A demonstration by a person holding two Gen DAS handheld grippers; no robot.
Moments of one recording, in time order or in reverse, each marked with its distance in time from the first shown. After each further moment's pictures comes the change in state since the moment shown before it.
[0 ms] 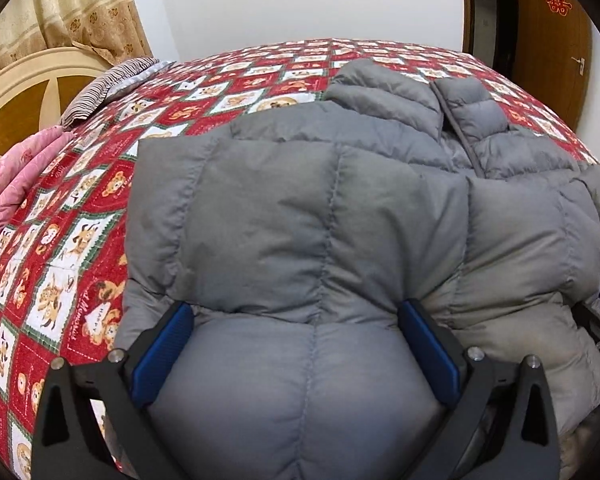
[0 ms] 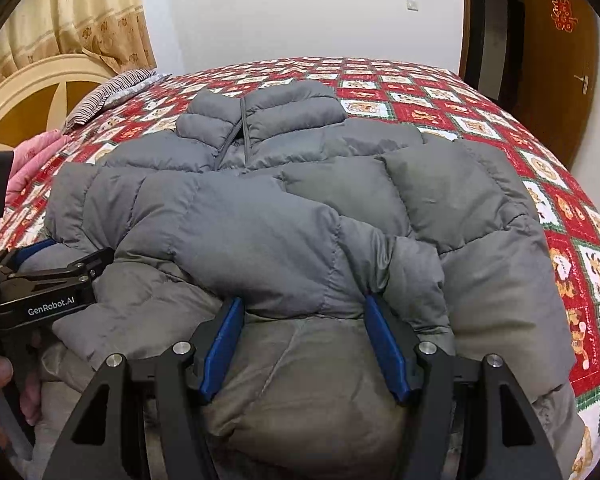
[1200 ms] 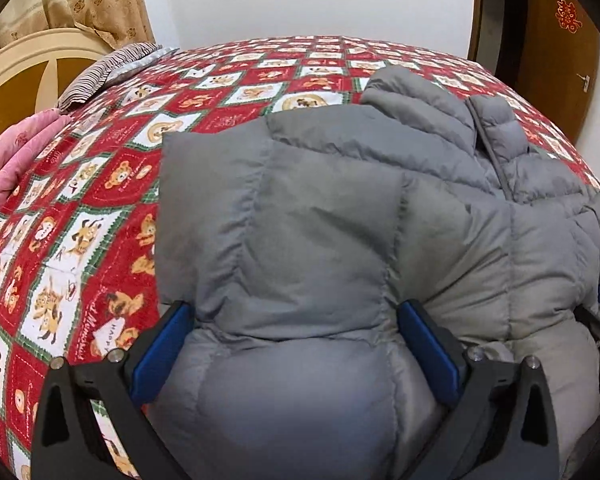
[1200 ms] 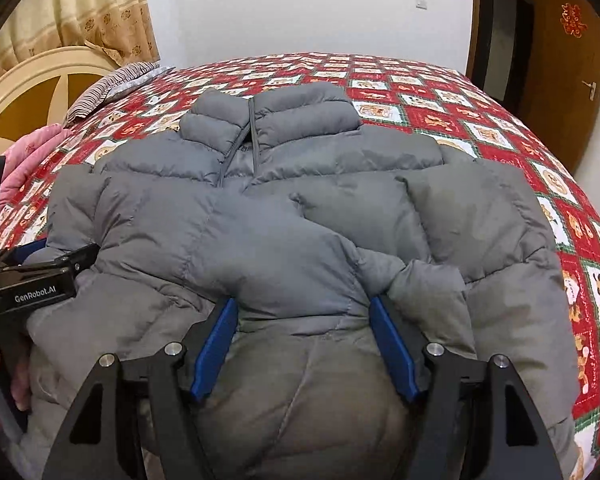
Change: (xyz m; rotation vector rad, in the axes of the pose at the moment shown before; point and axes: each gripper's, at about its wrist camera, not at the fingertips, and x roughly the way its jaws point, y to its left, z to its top) left arm 0.016 0.038 0.012 -0.048 0.023 -0.045; right arm 0.011 0.010 0.014 -0.018 0.018 0.005
